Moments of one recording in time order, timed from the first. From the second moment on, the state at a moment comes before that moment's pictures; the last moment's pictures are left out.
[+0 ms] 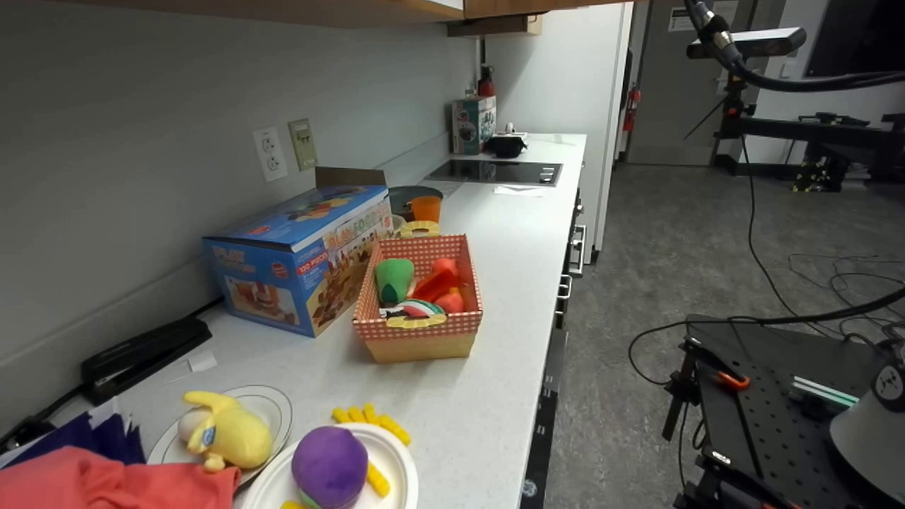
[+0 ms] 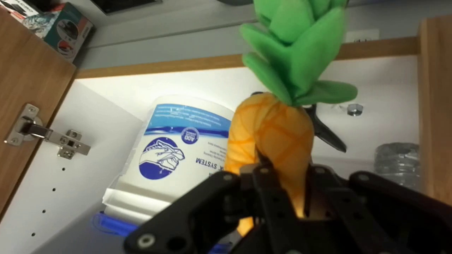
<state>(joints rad) -0.09 0.07 -0.11 -1.36 -0.39 2.28 0.20</state>
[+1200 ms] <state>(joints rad) -0.12 0.38 -0.12 -1.06 -0.31 2.47 0.33</state>
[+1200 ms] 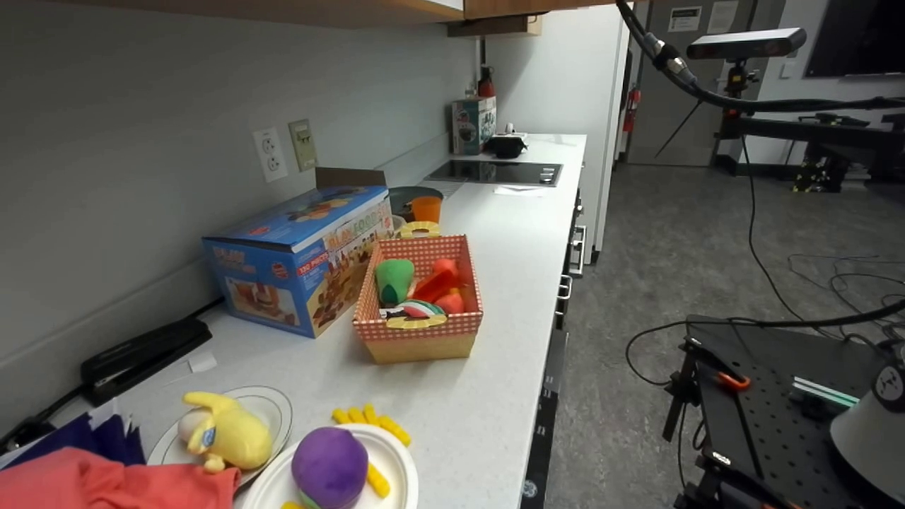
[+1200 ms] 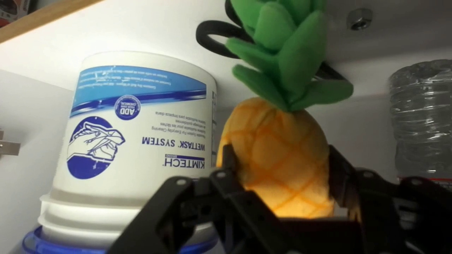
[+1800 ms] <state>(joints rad) -0.11 0.41 -0.16 -0.97 -0.41 2.40 0.37</state>
